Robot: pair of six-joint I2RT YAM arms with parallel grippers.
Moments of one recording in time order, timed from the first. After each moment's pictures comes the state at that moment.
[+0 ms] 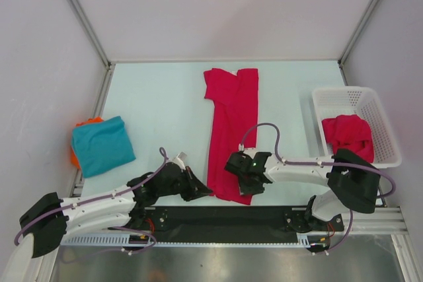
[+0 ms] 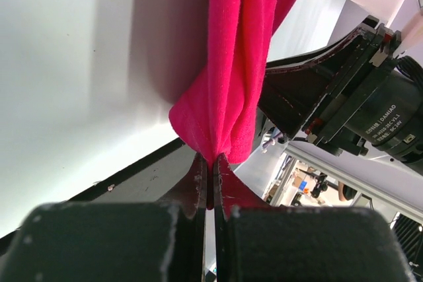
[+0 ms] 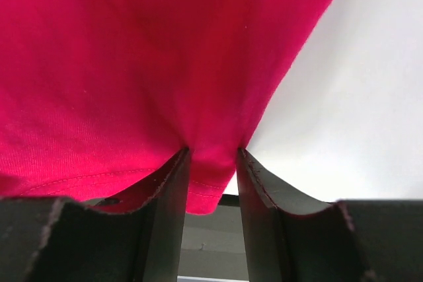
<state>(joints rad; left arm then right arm) -1.00 0.82 0.16 0.04 0.16 -1.47 1.13 1.50 0.81 -0.71 0.16 1.01</state>
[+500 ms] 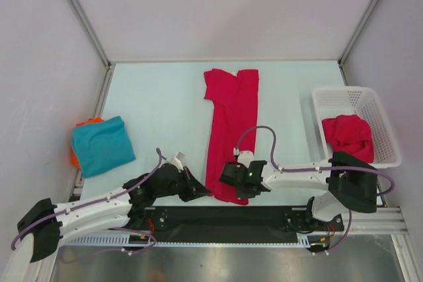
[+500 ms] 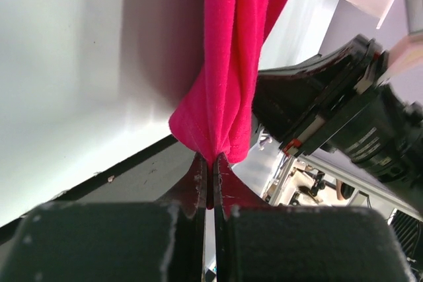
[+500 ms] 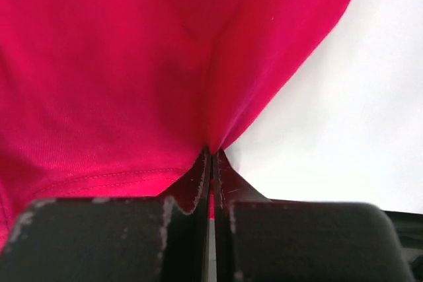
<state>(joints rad) -1.00 0.75 0.16 0.00 0.15 -1.47 1.23 1.51 0.81 -0.68 0.25 1.09</state>
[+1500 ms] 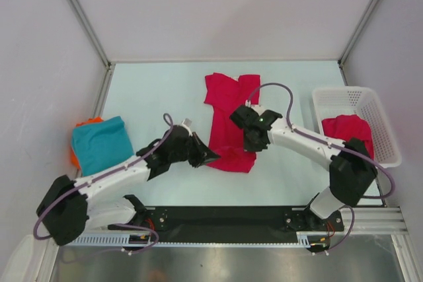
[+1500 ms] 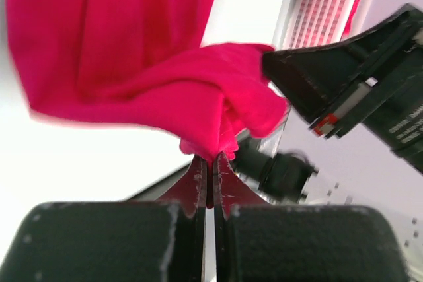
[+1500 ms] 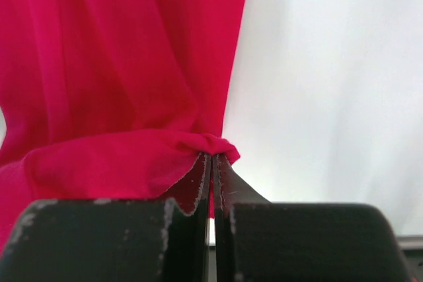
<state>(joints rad) -0.78 1.09 0.54 -0.07 0.22 -1.30 0.82 1.54 1.17 -0.90 0.32 0.78</state>
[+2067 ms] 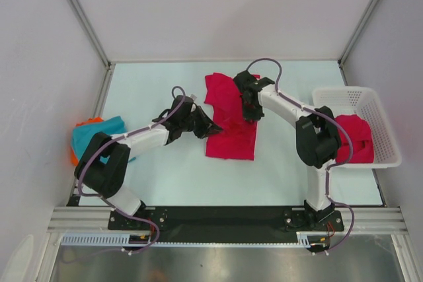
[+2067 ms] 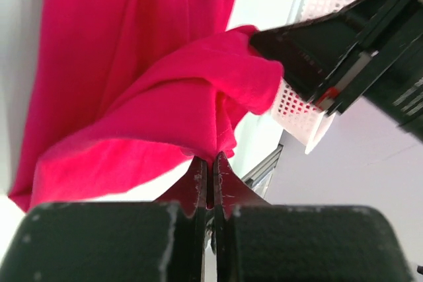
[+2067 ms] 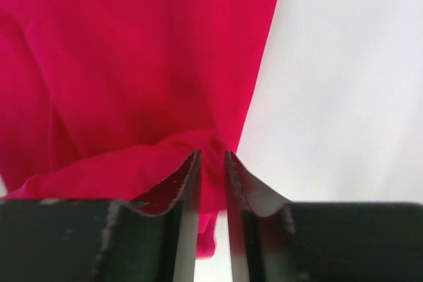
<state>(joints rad) -0.53 1.58 0.88 0.04 0.40 -1.15 0.54 1.99 1.63 -0.89 0.23 0.47</state>
